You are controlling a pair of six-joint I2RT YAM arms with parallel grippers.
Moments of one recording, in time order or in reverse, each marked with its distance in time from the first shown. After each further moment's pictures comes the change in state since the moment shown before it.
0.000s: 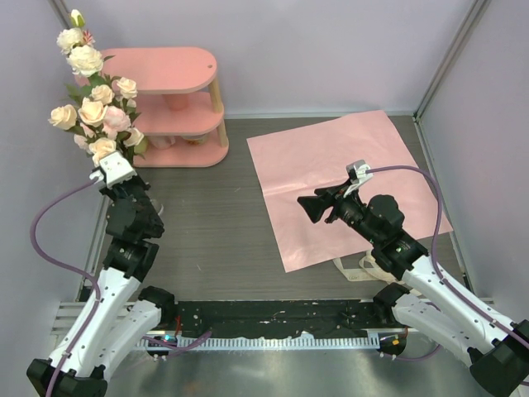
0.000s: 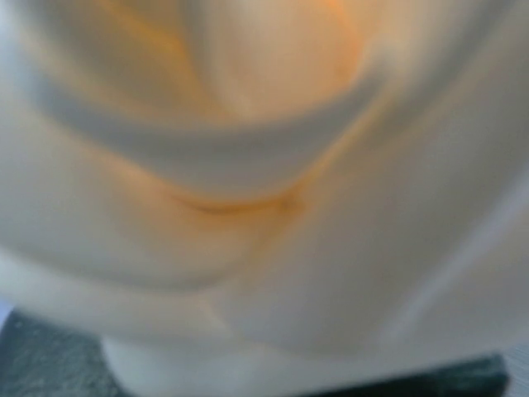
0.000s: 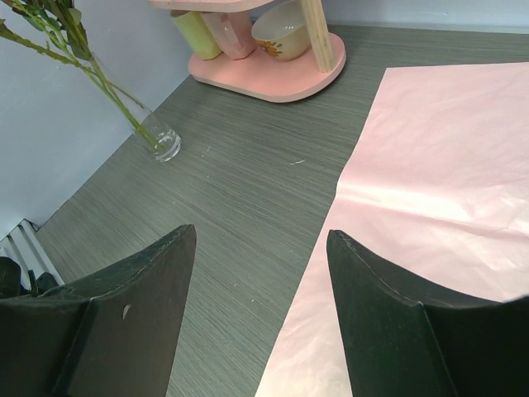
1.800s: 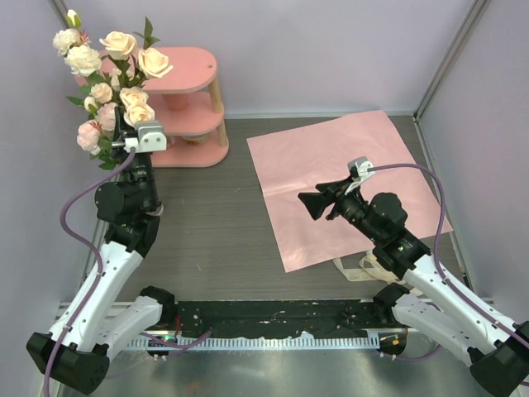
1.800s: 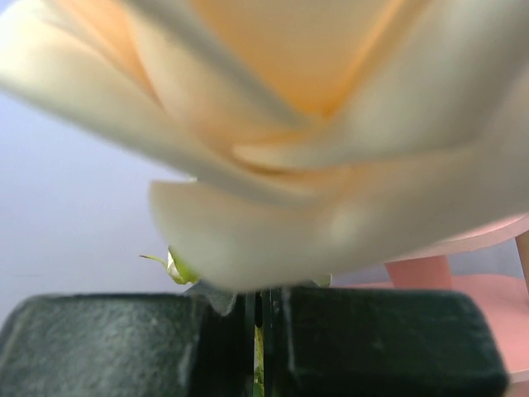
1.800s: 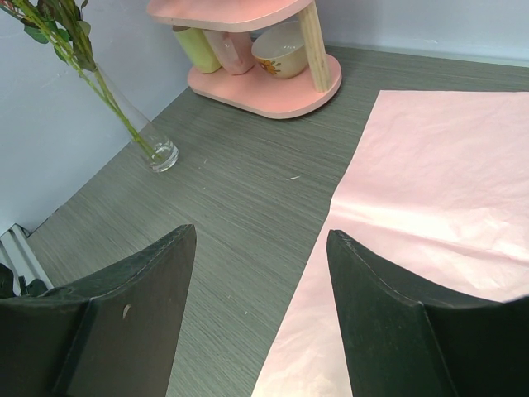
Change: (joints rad) left arm -0.002 0.186 0.222 0.292 0.468 0.553; right arm 0.000 0.001 0.037 -0.004 0.006 -0.040
